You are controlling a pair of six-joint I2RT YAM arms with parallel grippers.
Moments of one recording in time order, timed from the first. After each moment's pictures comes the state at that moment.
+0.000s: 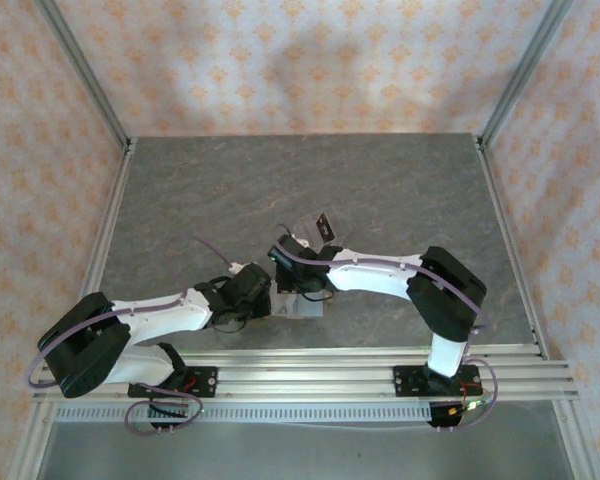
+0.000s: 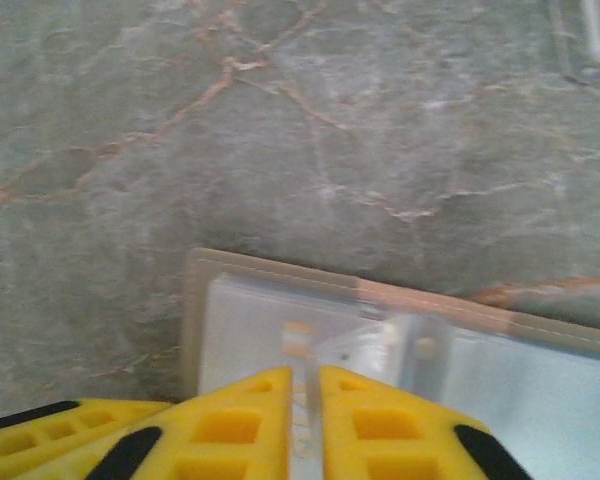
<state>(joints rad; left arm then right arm) -0.78 1.29 0.48 -0.26 -0.06 -0.95 1.00 1.79 1.14 -0.41 0.03 0.90</state>
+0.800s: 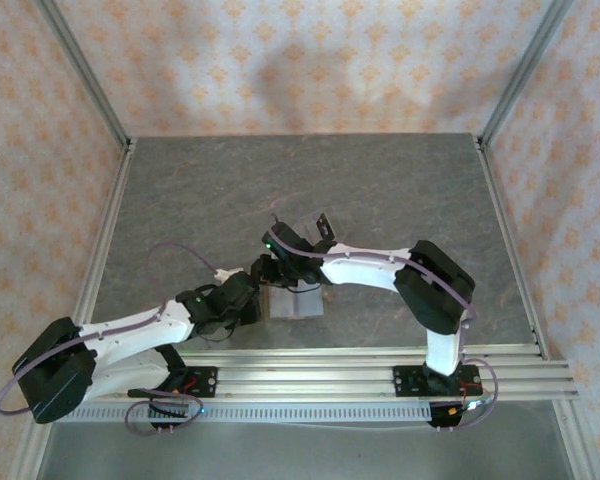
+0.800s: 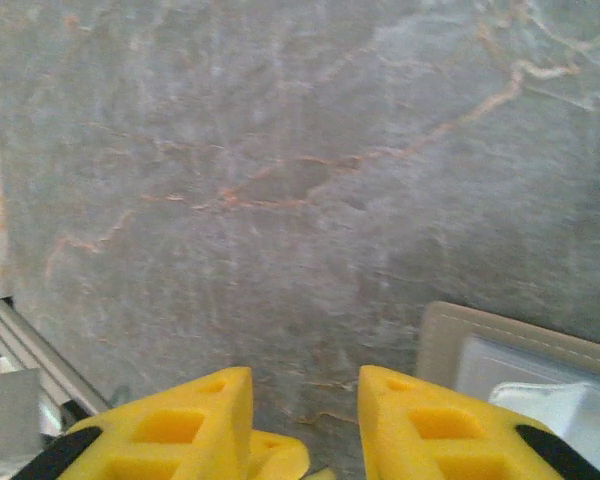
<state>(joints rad) -0.79 1.08 0.42 -0.43 -0.13 -0.99 0.97 1.86 1.21 -0.21 -0.24 0.96</state>
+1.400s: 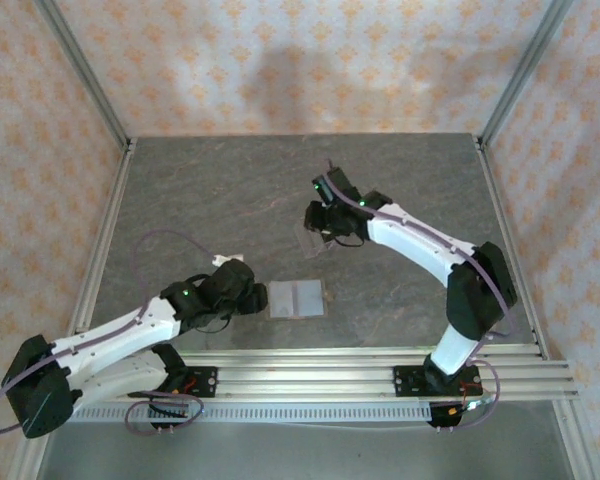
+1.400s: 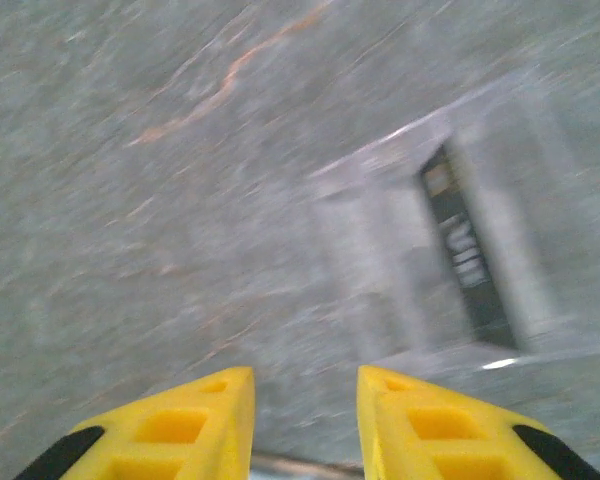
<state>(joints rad) -0.78 1.01 0.59 -0.59 -0.13 -0.86 0.65 1.68 1.37 -0.64 0.02 0.70</state>
